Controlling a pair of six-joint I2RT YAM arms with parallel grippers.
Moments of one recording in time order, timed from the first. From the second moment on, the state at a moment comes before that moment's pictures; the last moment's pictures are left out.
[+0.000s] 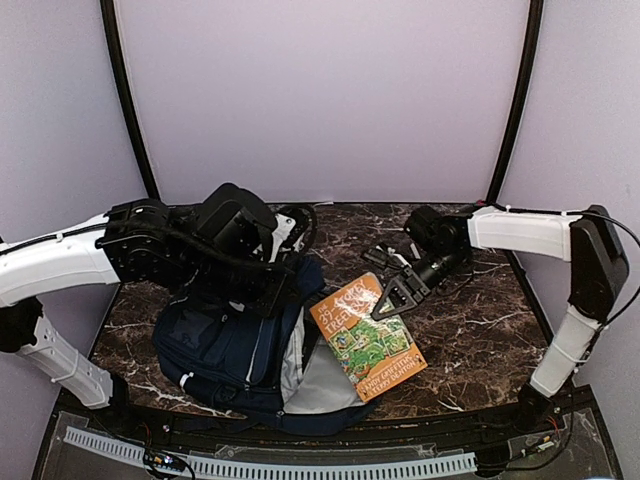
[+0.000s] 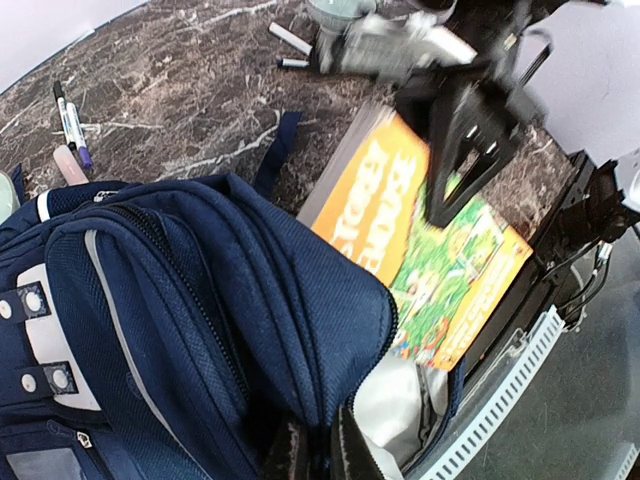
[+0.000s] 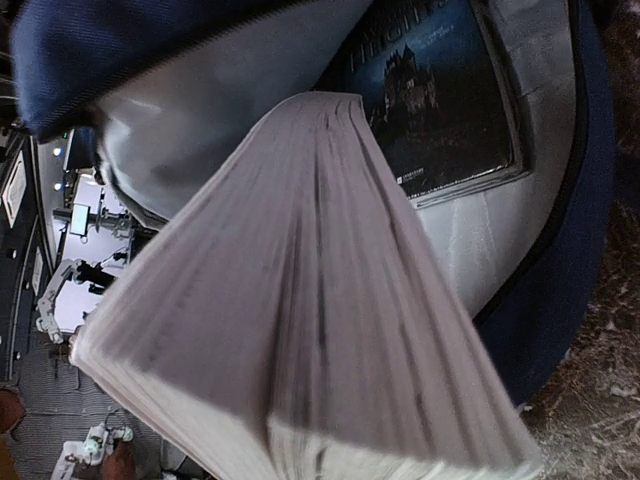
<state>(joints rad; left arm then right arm) -1.24 1.44 1.49 -0.91 -0.24 -0.52 0.58 1.67 1.21 -0.94 -1.13 -0.26</state>
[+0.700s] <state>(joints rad) -1.24 1.26 1.26 -0.72 -0.24 -0.54 0.82 2.26 1.70 -1.17 -1.18 -0.33</state>
